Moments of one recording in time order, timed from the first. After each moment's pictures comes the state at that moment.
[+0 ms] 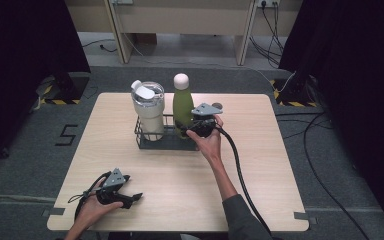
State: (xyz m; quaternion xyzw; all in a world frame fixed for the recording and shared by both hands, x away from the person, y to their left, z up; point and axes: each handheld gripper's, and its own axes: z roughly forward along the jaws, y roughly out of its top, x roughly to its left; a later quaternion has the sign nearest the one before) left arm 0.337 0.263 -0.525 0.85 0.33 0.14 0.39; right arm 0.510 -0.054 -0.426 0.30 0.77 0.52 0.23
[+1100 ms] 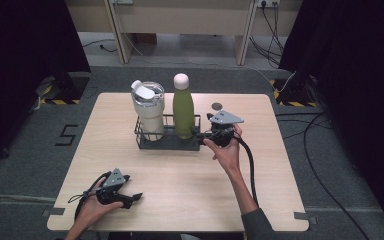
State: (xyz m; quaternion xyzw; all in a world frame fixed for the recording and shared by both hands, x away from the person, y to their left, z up) left arm 0.337 0.263 -0.525 0.85 0.33 0.14 0.39; right arm 0.468 -0.103 -0.411 0.30 0.76 0.52 0.24
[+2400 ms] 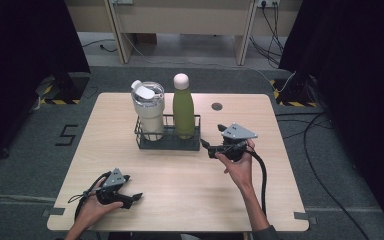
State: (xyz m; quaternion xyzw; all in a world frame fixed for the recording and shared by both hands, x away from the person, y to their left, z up) left arm 0.337 0.263 -0.525 0.85 0.33 0.14 0.39; right arm 0.428 -0.135 -0.420 0.30 0.76 0.51 0.25
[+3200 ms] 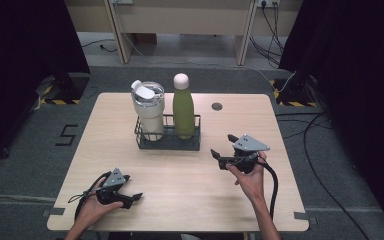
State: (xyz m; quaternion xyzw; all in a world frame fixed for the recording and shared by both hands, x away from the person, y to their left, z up) left arm 0.337 0.263 -0.525 0.85 0.33 0.14 0.39; right arm 0.399 -0.164 -0.429 0.31 0.77 0.50 0.25
